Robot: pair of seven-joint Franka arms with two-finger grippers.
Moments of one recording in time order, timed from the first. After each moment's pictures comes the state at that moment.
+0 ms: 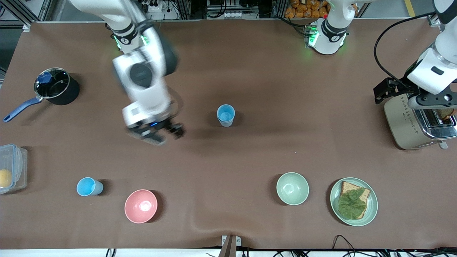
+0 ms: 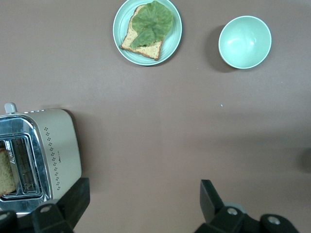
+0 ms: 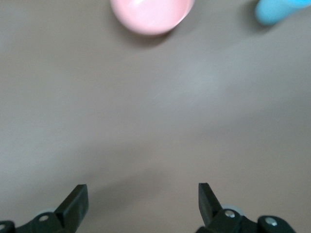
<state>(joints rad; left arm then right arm) 0.04 0.01 -0.17 -1.58 0.07 1.62 -0.12 0.29 0.31 0.10 -1.74 -0.17 2.08 0.81</state>
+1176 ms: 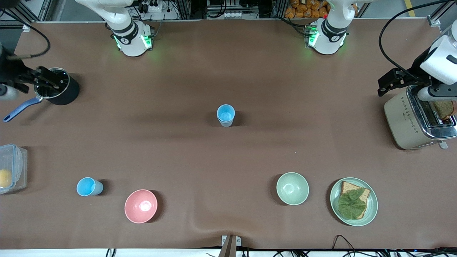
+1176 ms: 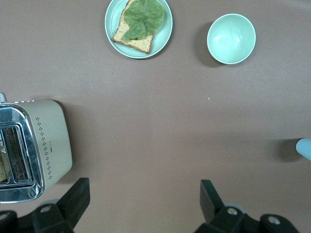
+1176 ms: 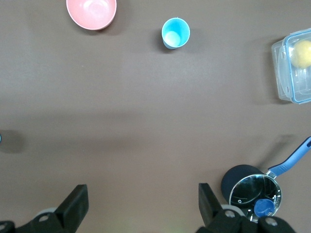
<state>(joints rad) 0.04 0.01 -0.16 -1.52 0.01 1.55 -0.12 -0.07 -0.01 0.10 -1.52 -0.04 1.47 0.01</state>
